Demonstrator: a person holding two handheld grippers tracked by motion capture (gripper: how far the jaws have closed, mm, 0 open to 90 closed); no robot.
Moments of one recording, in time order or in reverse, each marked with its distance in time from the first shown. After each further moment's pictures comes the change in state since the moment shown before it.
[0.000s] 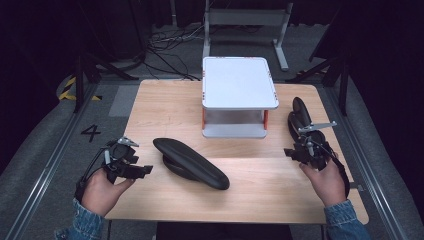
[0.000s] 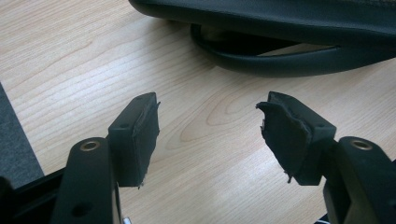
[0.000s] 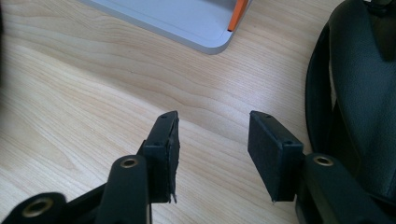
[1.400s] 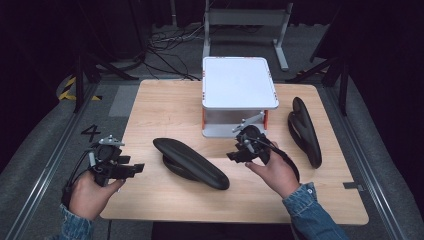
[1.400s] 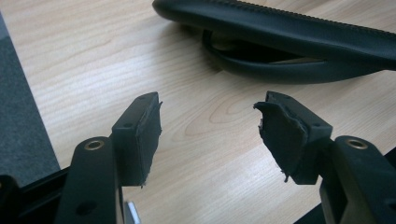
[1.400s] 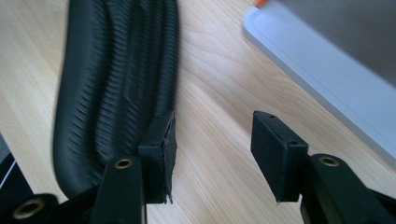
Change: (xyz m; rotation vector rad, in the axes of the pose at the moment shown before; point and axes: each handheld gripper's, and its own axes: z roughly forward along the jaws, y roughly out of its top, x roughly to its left) left arm 0.015 -0.017 -0.023 -0.076 -0.036 -0.096; right arm 0.142 0.078 0.036 0.078 0.255 -0.291
